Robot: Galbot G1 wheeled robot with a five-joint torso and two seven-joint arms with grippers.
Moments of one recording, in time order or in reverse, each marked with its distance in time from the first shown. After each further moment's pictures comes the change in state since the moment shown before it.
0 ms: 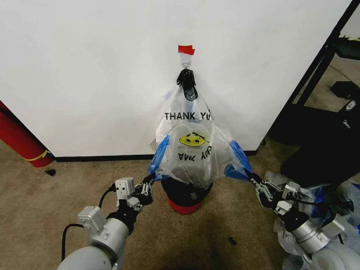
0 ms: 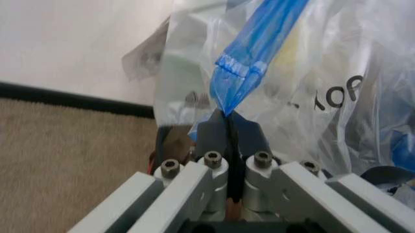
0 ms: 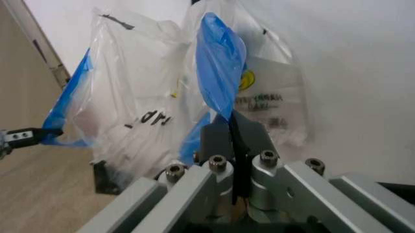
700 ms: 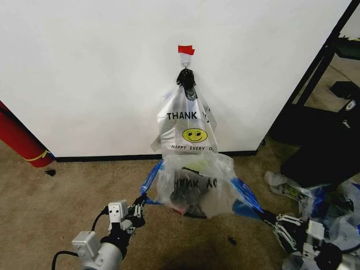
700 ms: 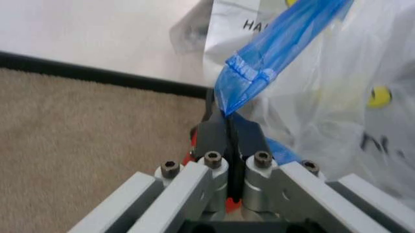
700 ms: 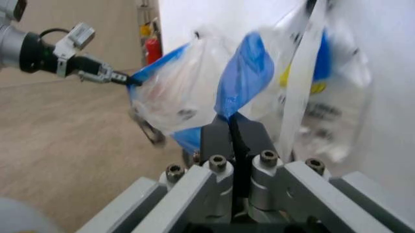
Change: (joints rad) left arm 0.232 -0.024 -0.093 0.001 0.157 -0.052 0.039; right arm -0.149 0.017 0.269 -0.023 -0.092 0.202 -0.502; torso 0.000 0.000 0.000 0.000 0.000
